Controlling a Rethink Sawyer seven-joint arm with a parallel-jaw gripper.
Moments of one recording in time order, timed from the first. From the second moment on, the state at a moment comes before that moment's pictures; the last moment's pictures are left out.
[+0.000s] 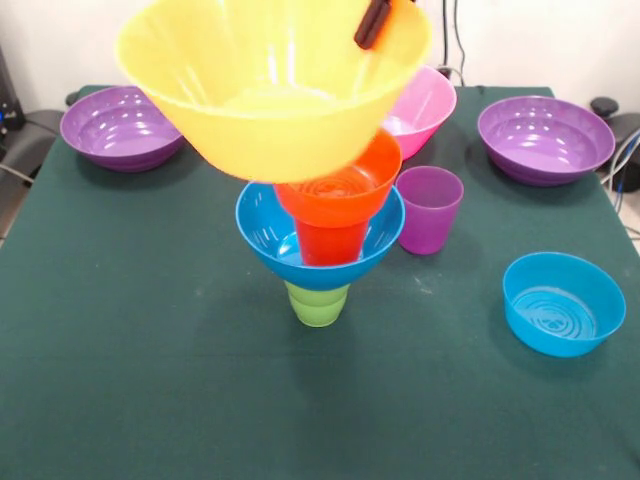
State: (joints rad) arm 0.10 -0.74 -0.18 1.29 -0.44 0.85 1.49
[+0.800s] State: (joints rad) arm 0.16 -0.63 -0.21 1.23 -0.47 0.85 1.49
